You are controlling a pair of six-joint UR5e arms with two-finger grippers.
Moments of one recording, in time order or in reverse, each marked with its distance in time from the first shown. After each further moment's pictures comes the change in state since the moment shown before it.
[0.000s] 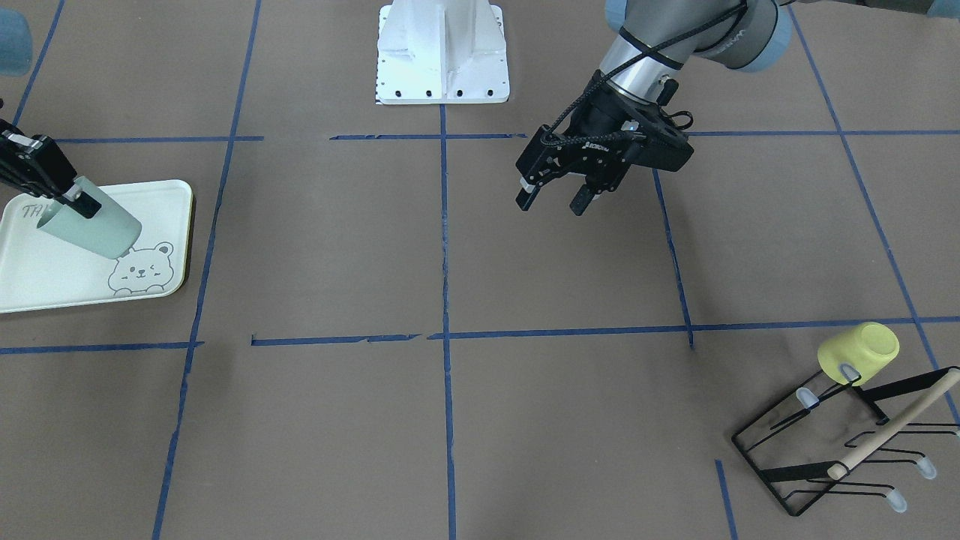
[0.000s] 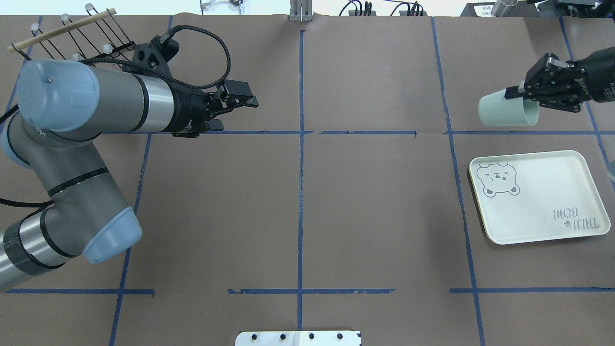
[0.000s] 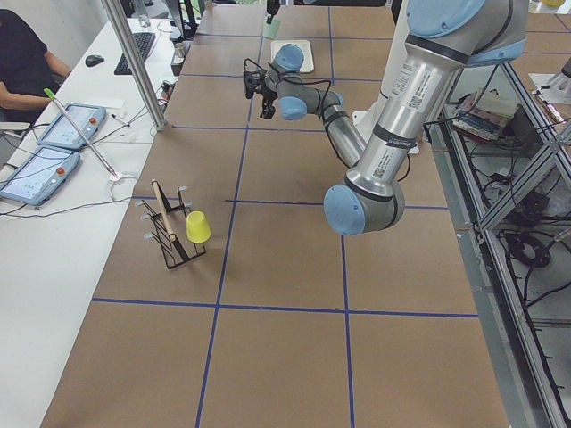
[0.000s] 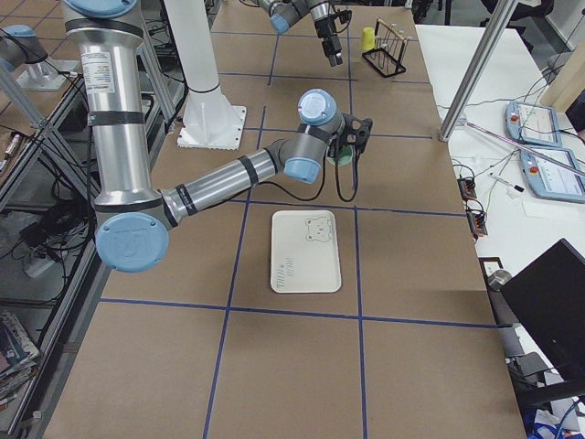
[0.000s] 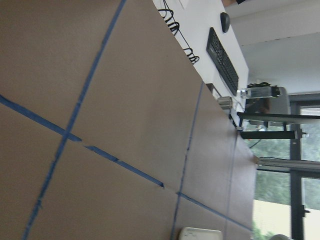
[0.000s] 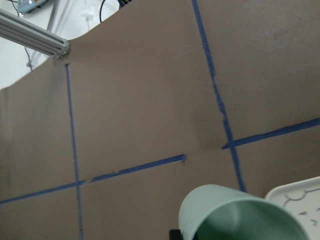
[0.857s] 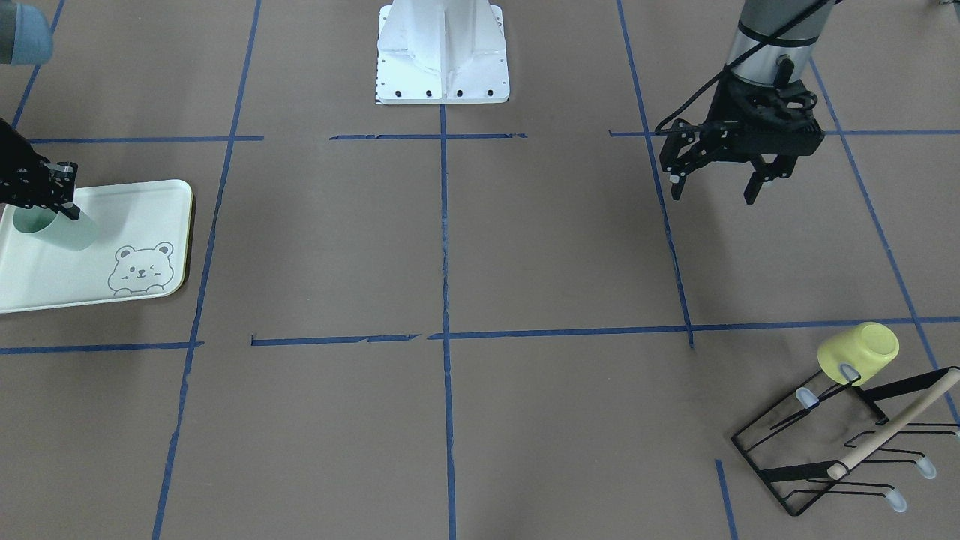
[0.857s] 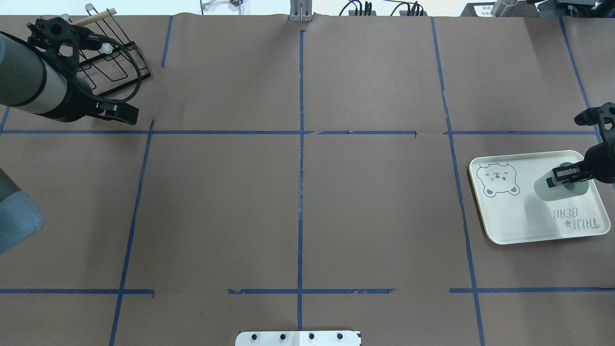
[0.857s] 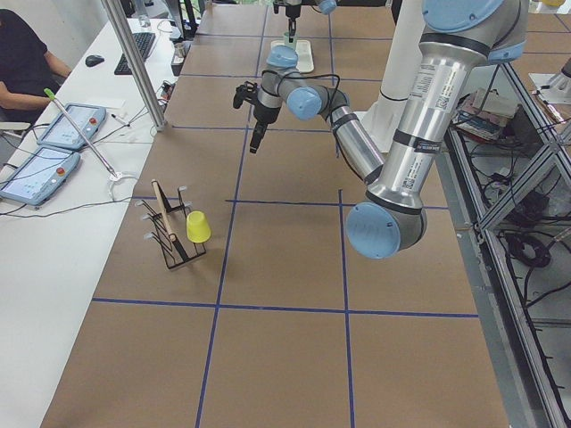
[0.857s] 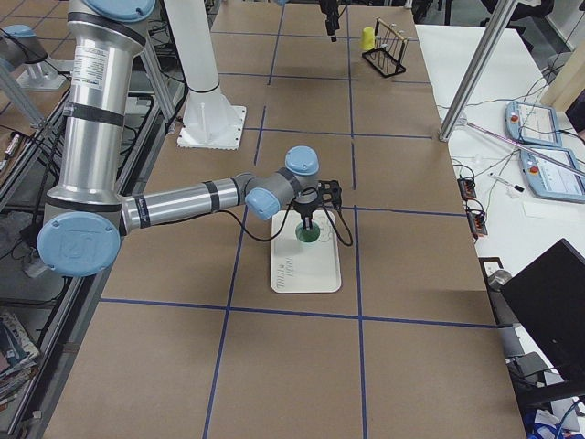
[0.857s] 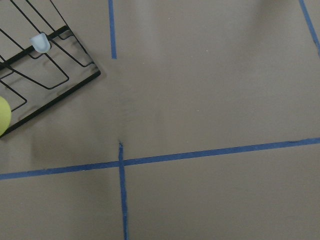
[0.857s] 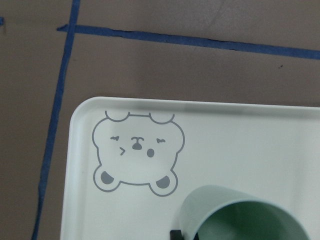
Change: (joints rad) left arm -0.167 0.191 -0.199 0.396 -0.038 0.678; right arm -0.170 -0.179 -0.035 -0.230 -0.161 -0.581
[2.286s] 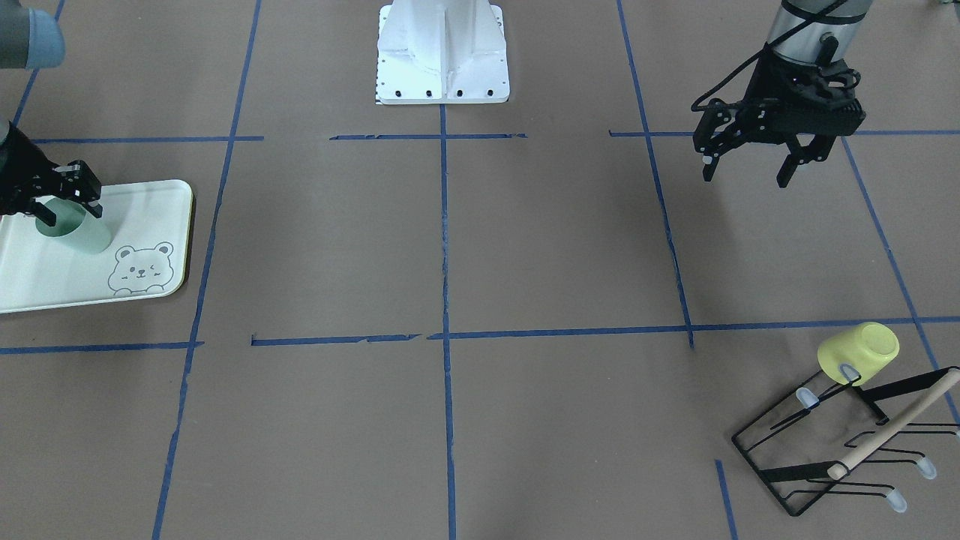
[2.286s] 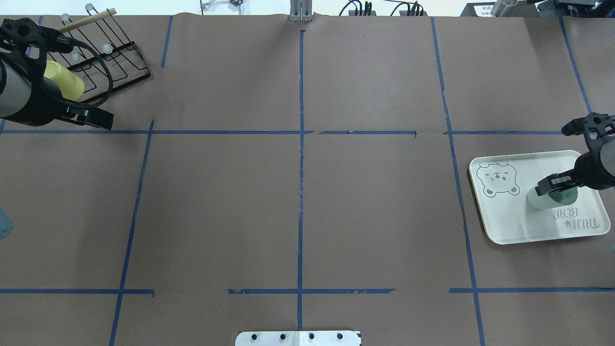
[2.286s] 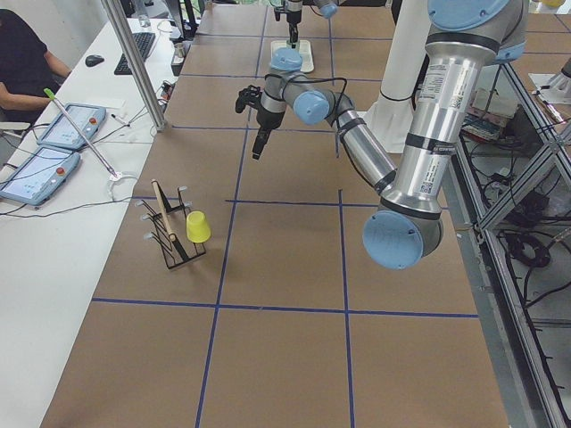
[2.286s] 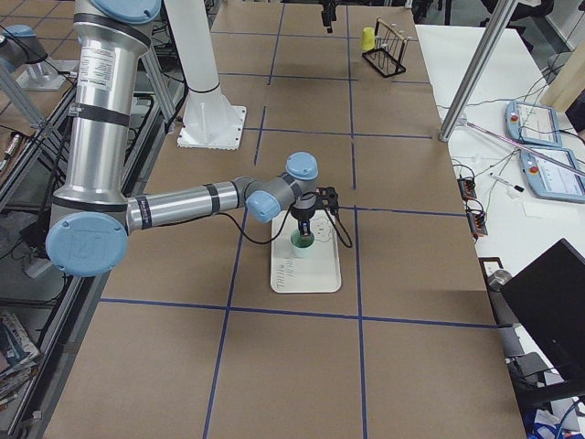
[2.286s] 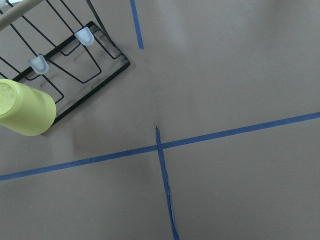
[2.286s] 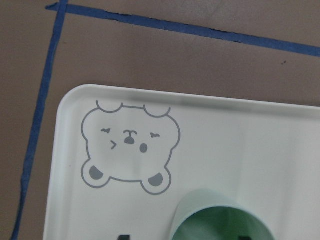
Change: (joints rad) left arm -0.029 0.062 -0.051 0.000 -0.030 0.046; right arm -0.006 0.004 0.021 -0.028 -0.037 -0.031
